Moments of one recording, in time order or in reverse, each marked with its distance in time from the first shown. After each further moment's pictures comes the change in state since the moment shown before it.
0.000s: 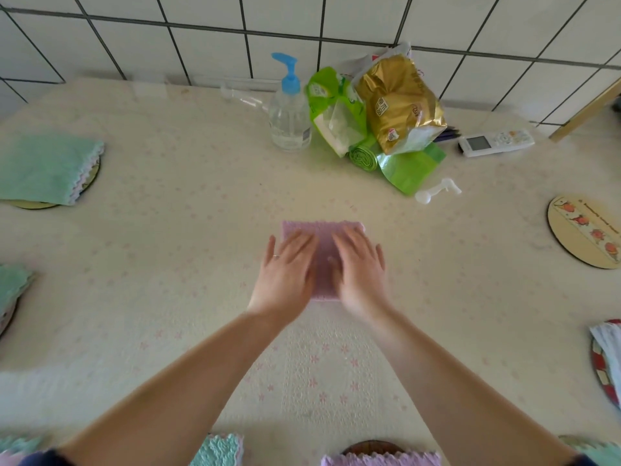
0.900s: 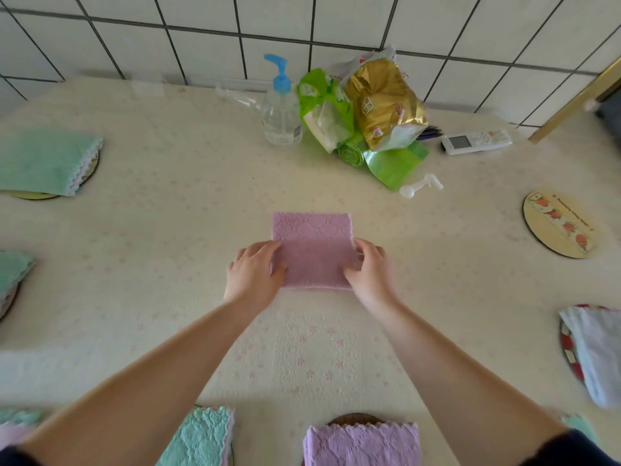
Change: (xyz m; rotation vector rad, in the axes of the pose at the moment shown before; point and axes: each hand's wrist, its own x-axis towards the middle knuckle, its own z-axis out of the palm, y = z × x) left_hand -0.021 -0.016 -0.010 -0.102 -0.083 -0.333; right_hand -0.016 0.028 -0.015 0.275 -0.046 0.375
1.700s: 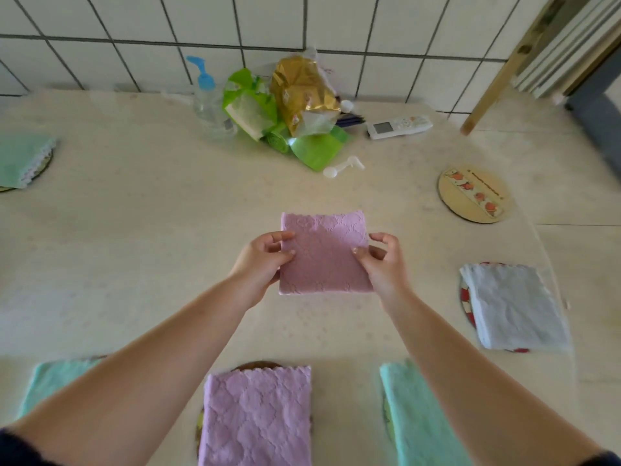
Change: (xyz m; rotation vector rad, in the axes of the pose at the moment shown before) left_hand -0.062 0.153 0.060 -0.998 -0.202 -0.319; right_hand -0.045 0.113 -0.129 0.707 0.064 0.128
